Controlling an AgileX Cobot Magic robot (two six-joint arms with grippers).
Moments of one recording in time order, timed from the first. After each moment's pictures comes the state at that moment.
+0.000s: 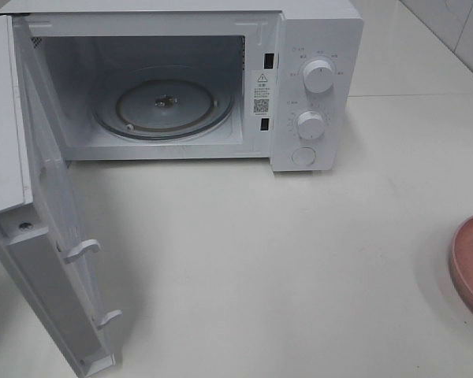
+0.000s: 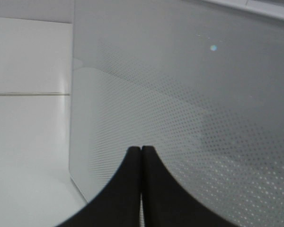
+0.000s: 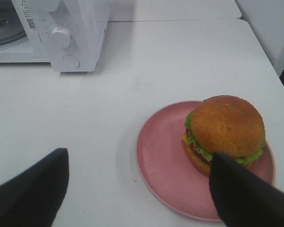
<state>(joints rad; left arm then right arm) 0.00 1.55 -0.17 0.37 -1.16 -0.25 0.10 0.00 -0.51 -0.09 1.02 0.13</state>
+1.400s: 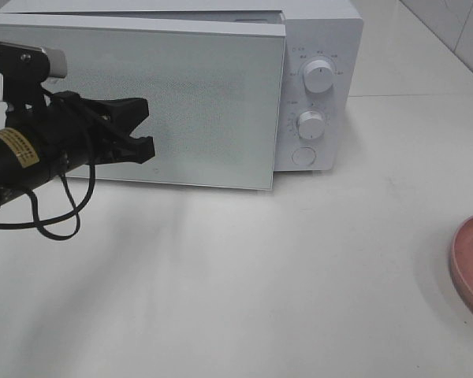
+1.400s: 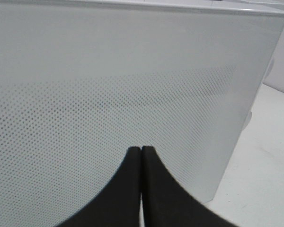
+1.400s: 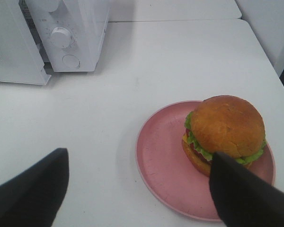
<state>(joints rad) -0.48 1.75 -0.59 0.19 -0.93 -0.21 0.10 0.00 -0.51 -0.09 1.02 0.13</state>
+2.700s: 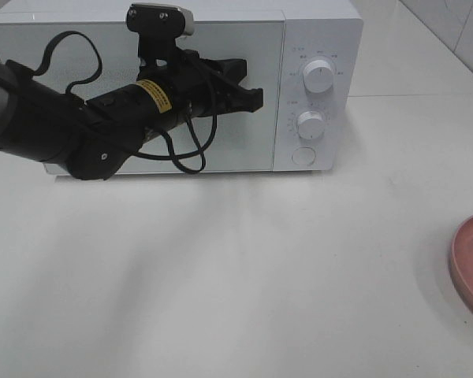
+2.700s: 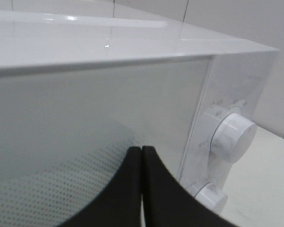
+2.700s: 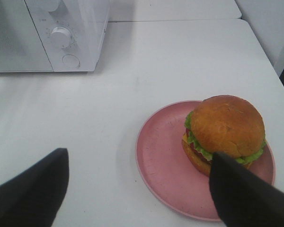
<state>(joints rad) -0.62 2.05 -1.10 0.12 -0.79 -0.23 0.10 0.00 -0.51 -0.09 1.02 0.13</state>
